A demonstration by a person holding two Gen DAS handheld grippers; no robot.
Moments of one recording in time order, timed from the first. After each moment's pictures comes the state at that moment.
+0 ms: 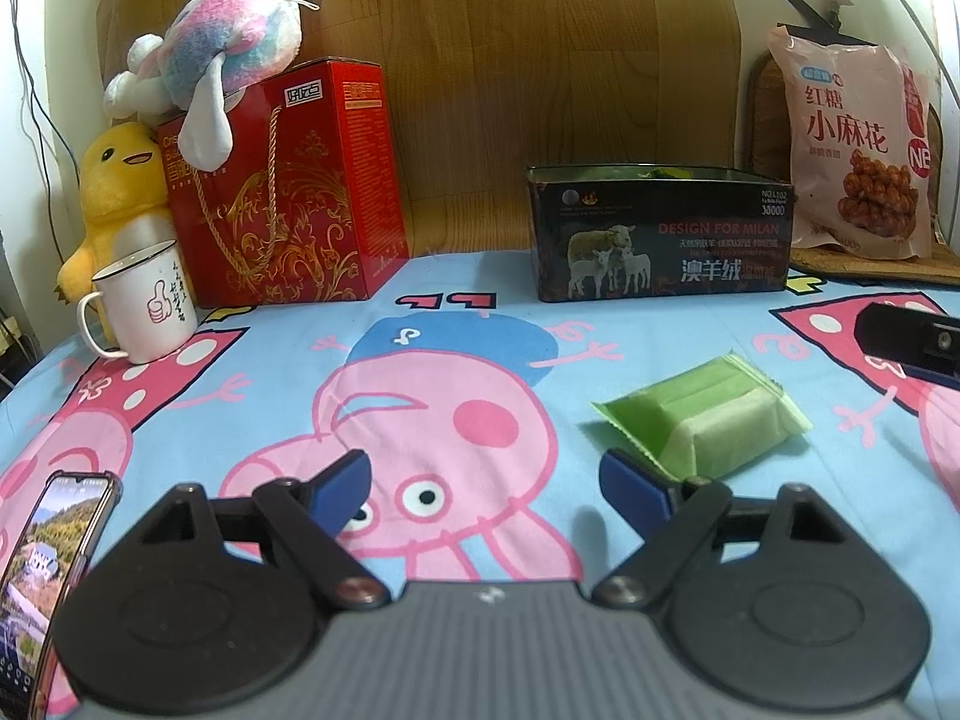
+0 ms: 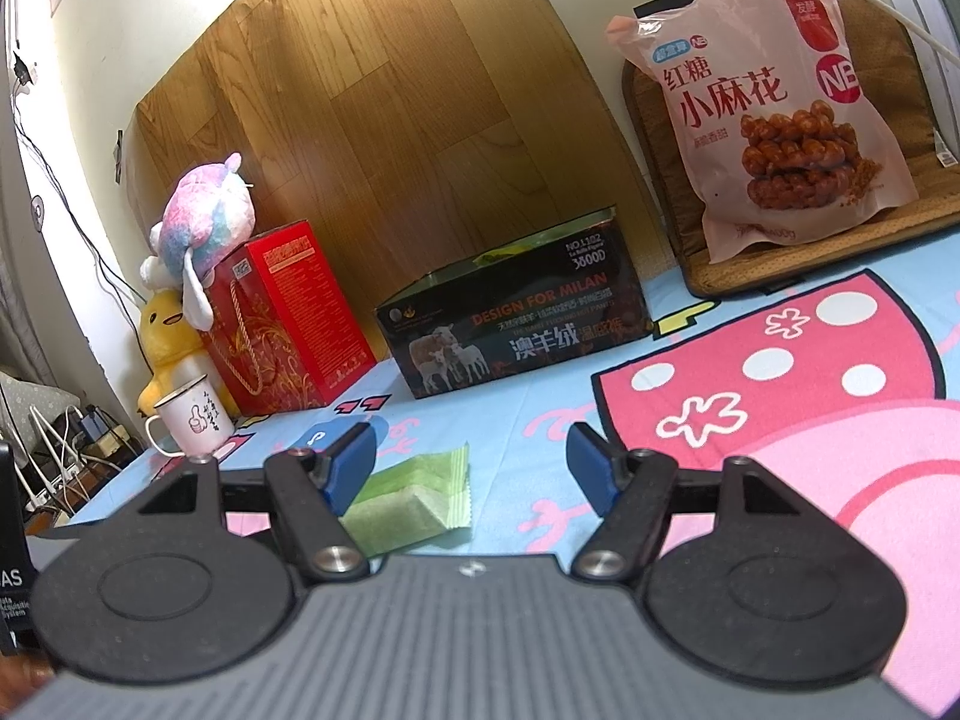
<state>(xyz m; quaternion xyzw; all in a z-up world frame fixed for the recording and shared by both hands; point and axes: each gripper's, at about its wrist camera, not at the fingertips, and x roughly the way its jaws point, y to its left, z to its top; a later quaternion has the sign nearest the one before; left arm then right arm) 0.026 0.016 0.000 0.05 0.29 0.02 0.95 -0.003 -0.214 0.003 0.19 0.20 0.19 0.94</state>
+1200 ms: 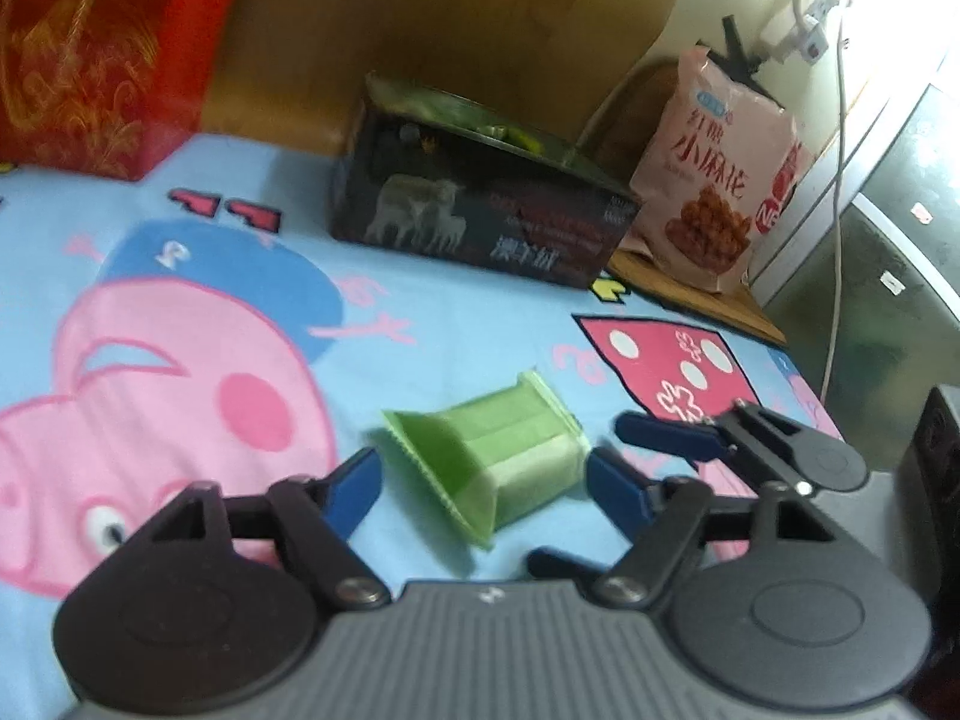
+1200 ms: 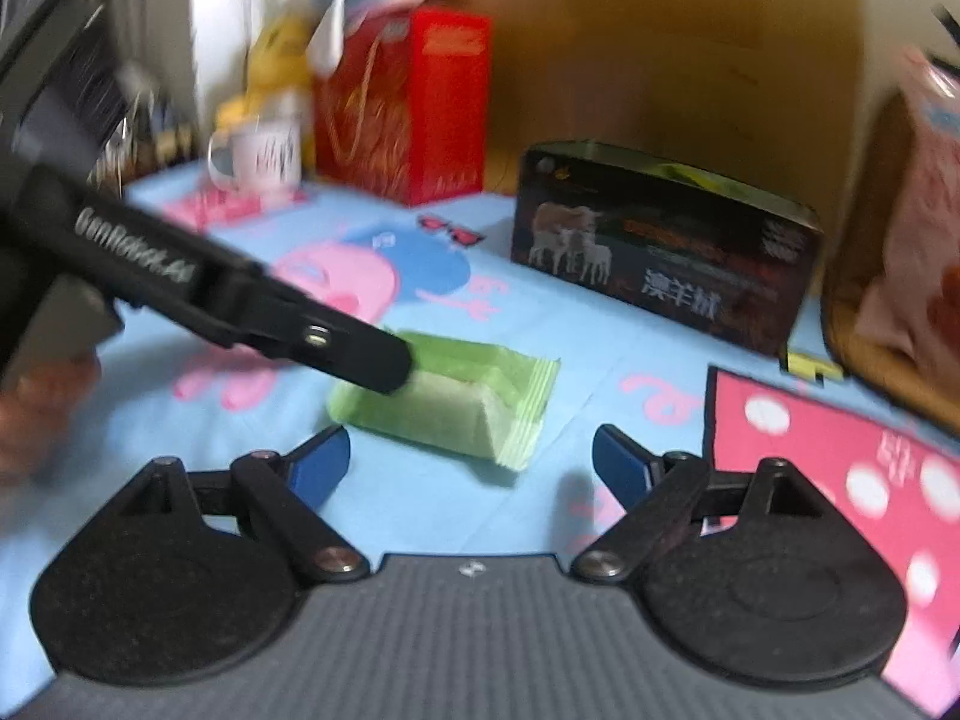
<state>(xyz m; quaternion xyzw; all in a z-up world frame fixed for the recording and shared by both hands) 0.085 0.033 0.004 -0.14 0.39 -0.21 0.88 0.034 -0.151 0.000 -0.12 0.29 0.33 0.89</state>
